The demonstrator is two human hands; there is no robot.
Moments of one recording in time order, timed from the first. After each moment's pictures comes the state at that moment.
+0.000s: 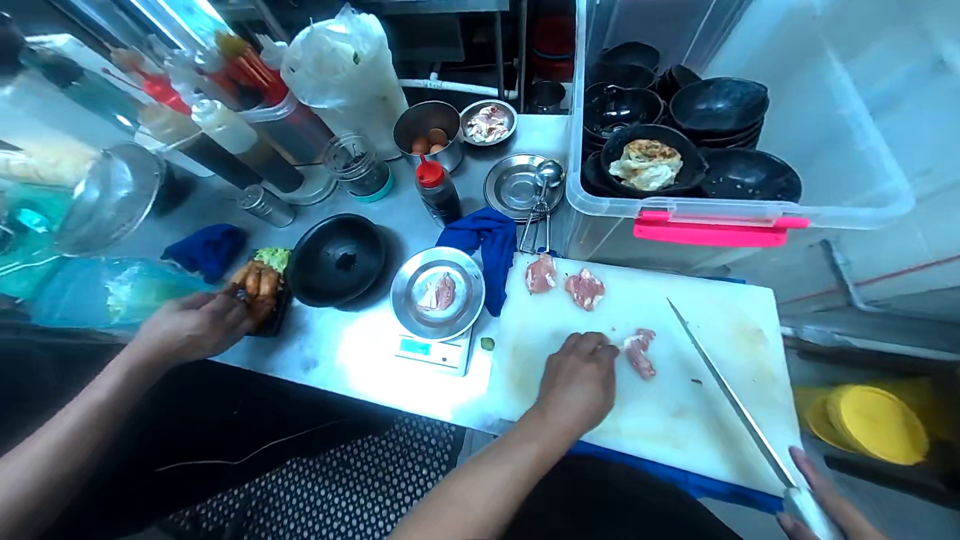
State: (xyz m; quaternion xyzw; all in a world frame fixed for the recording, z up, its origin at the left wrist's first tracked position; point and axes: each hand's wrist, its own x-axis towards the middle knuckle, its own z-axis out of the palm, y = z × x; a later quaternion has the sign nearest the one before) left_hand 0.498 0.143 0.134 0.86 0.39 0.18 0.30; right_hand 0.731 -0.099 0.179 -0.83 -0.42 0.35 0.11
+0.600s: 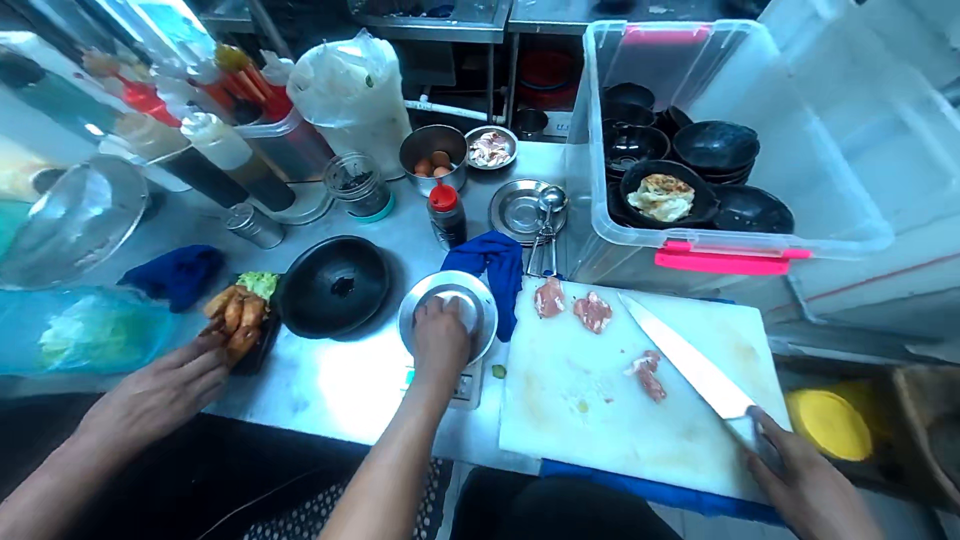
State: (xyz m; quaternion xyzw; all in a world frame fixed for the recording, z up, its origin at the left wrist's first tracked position) left_hand 0.341 0.286 0.137 0.76 0.63 0.04 0.15; right_hand 0.738 -0.042 0.129 -0.86 -0.48 0.19 0.07
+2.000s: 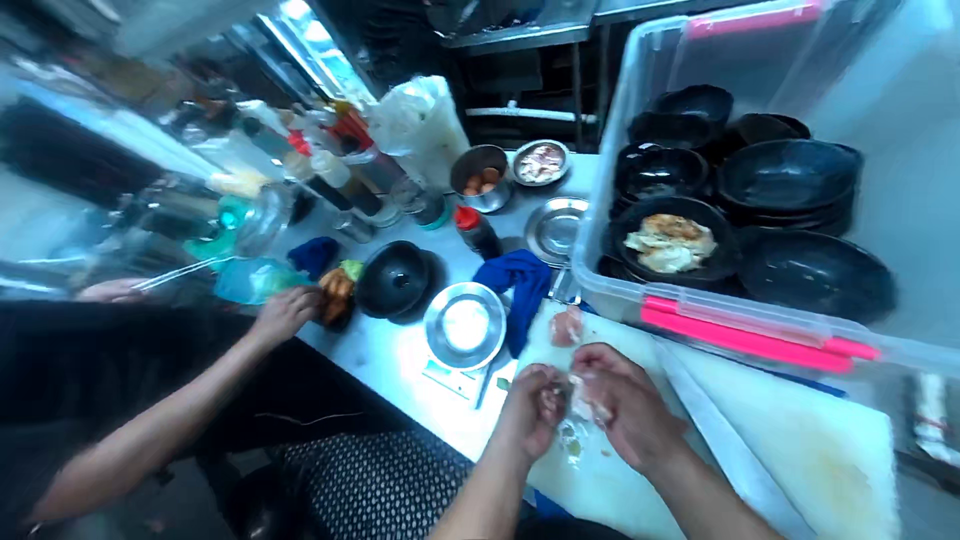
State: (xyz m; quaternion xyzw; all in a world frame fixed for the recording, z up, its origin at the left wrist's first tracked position) left_hand 0.479 0.185 0.142 0.10 0.49 0.44 0.75; right_hand 0.637 0.183 0.176 -0.42 -0.30 0.69 0.51
